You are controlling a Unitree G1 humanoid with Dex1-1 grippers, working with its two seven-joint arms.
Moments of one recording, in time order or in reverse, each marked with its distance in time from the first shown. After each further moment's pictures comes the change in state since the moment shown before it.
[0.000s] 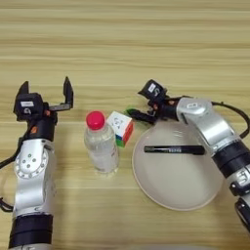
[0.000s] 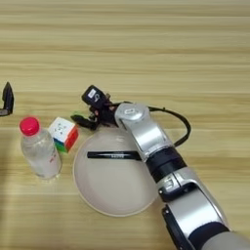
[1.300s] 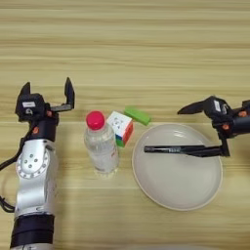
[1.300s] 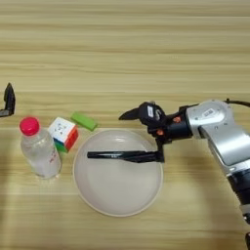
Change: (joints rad) left arm -0.002 -0.006 -0.003 0.014 0.000 -0.005 0.001; right arm 0.216 -0.511 -0.055 -0.382 0.227 -0.035 0.633
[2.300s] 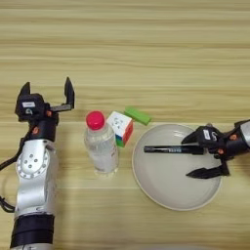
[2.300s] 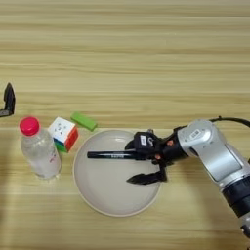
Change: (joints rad) left arm 0.000 0.000 0.000 0.002 0.000 -0.006 -0.001; right arm 0.039 -0.003 0.136 0.125 -0.195 -0.105 -0.031
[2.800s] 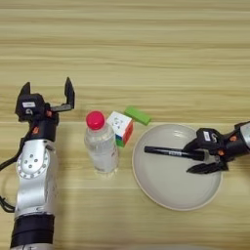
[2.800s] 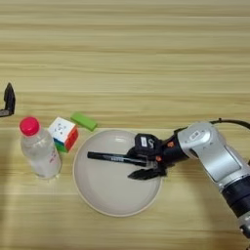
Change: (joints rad) left arm 0.000 0.000 0.000 0.001 0.000 0.000 0.000; right arm -0.001 0.004 0.002 0.019 -0.002 -0.003 0.000
